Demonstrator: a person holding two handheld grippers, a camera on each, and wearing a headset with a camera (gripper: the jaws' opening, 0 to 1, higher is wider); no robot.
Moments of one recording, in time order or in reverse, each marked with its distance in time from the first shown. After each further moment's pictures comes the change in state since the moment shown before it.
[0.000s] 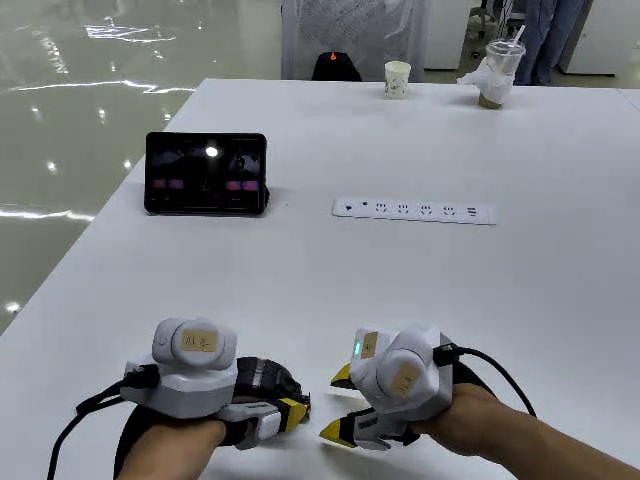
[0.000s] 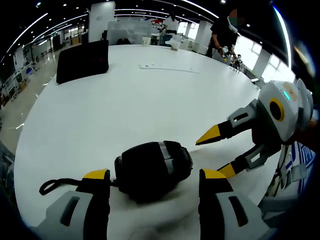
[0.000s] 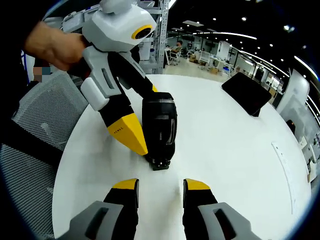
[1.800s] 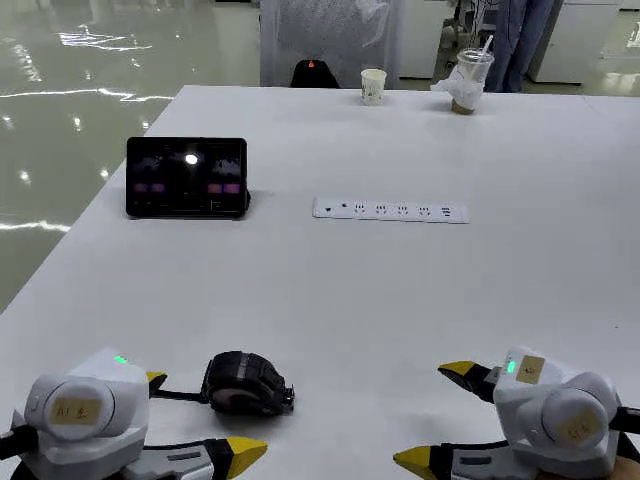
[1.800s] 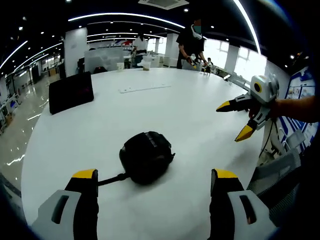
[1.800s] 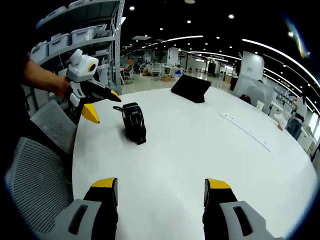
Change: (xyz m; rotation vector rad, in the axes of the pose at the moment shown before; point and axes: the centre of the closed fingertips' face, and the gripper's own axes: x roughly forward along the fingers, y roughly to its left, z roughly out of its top) left arm -0.059 -0.006 -0.010 0.219 -0.189 -0.144; right arm -0.118 0.013 -0.054 0.310 -0.157 -0.296
